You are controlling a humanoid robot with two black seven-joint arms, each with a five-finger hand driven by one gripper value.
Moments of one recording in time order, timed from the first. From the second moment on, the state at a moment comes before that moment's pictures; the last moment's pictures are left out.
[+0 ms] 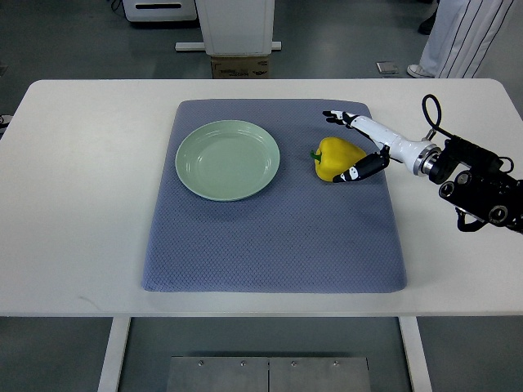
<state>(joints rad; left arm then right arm) -0.01 0.00 -0.11 -0.23 0.09 0.18 -0.17 1.07 -0.29 -0.06 0.67 -0.79 -0.04 0.47</state>
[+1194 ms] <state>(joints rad) -0.01 0.00 -0.11 -0.23 0.09 0.18 -0.17 1.10 -0.28 -0.10 0.63 -0.79 -0.05 0.44</state>
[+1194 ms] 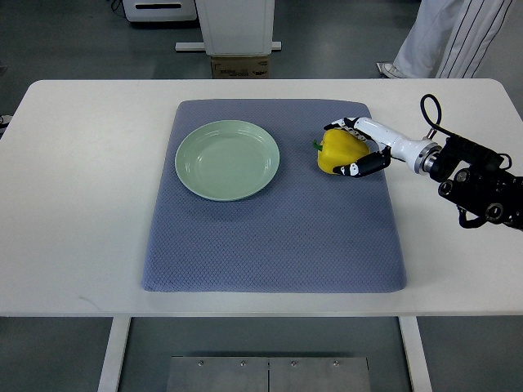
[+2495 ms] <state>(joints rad) -0.01 0.00 -0.11 -0.23 0.09 0.18 -0.17 1.26 0.00 -0.09 0.63 -0.79 -0.06 0.30</state>
